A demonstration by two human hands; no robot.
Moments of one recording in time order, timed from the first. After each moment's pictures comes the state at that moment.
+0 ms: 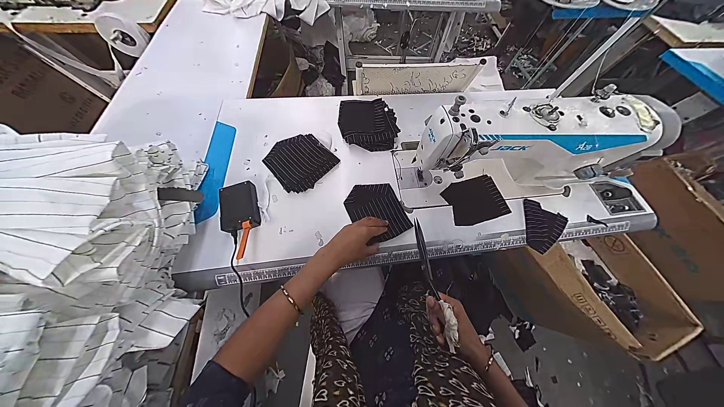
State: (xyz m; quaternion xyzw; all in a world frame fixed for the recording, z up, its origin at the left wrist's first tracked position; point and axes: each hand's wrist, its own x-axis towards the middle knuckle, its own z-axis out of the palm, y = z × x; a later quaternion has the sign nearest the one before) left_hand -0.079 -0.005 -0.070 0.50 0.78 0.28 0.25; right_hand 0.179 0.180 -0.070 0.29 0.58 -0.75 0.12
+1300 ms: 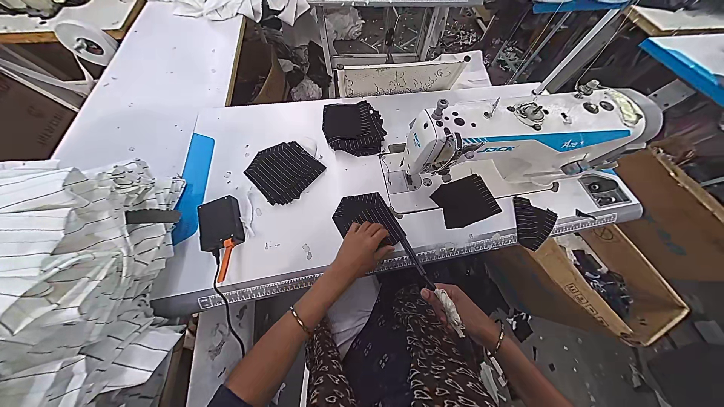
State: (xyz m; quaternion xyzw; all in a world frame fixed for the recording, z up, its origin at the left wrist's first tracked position) left_hand -0.053 0.030 -0.073 0.47 0.83 0.29 0.09; right_hand 0.145 0.225 -0.049 0.27 0.64 -0.67 0.26
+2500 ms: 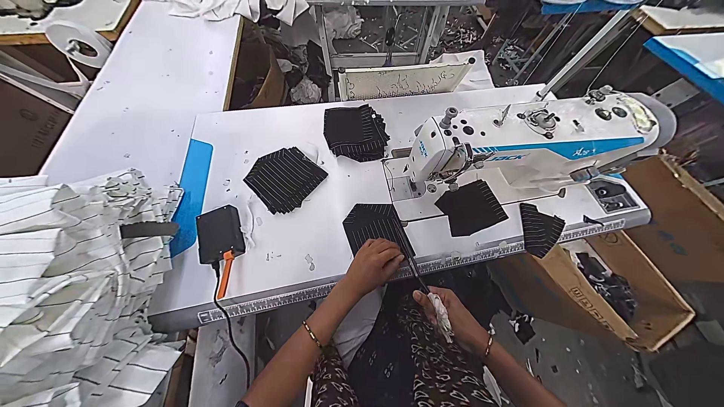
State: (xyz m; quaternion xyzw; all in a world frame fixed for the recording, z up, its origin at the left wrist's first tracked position) left_hand -0.043 0.038 -0.118 0.49 0.76 0.43 -0.02; right_hand 0.124 0.202 -0.057 0.30 0.61 -0.70 0.21
